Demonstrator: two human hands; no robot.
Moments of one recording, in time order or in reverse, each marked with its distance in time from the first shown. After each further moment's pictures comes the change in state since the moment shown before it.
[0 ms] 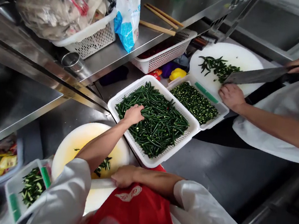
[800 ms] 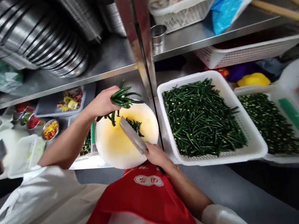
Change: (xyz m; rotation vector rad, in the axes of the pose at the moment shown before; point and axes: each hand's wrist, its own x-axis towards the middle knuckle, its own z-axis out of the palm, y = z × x) left_hand -0.266 -0.140 -0.150 -0.215 0.360 -0.066; right_hand -0.009 0.003 0.021 0.031 0.373 0.237
